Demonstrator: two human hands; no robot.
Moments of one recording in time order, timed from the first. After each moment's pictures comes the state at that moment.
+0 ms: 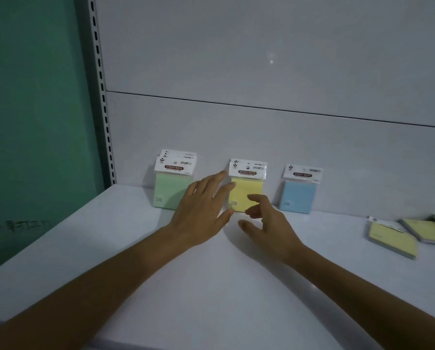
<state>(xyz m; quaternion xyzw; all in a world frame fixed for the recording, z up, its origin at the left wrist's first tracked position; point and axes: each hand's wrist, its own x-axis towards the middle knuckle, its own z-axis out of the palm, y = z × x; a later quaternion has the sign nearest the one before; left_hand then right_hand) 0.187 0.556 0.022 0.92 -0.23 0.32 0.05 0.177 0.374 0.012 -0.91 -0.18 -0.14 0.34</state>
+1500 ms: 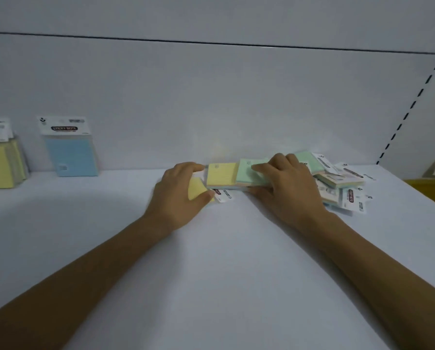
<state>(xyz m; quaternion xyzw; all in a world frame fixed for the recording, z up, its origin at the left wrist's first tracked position) 0.207 0.128 -0.017 0.92 -0.18 0.17 0.32 0.182 -0.098 -0.006 -0.94 -0.11 -0.33 0.06</state>
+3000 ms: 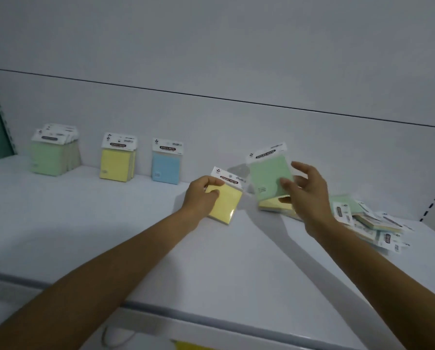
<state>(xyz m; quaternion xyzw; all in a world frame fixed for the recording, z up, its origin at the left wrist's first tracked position) 0.168 0.186 0.017 0.77 0.01 0.15 0.62 0.155 -0.020 0.048 -0.73 -0.06 -0.21 0.64</state>
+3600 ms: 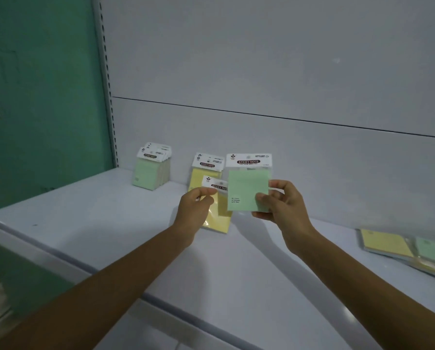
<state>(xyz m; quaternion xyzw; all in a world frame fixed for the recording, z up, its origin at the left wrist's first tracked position) 0.138 0.380 0.023 0.72 0.11 0.24 0.65 0.161 0.202 0.053 -0.64 -0.16 -0.01 0.75</state>
